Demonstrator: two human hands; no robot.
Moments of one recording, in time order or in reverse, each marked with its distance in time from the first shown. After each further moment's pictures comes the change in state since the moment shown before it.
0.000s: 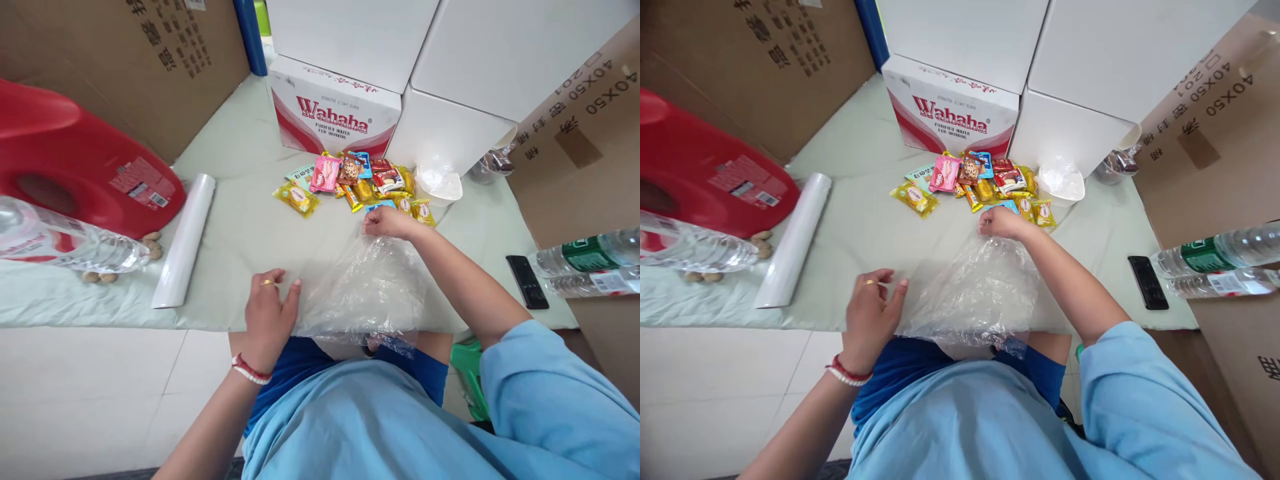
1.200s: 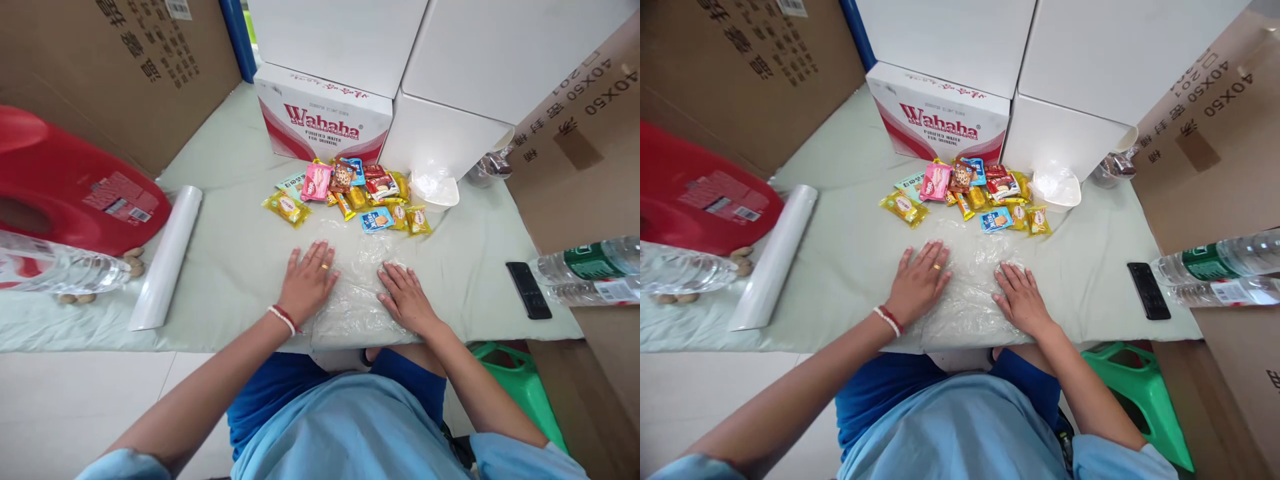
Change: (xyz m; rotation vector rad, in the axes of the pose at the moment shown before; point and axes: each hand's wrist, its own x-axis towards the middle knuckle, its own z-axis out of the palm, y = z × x) left_hand 0.057 0.026 0.071 0.469 -0.332 0.593; right_hand -0.137 0.090 0.128 -0.436 0.336 -0.100
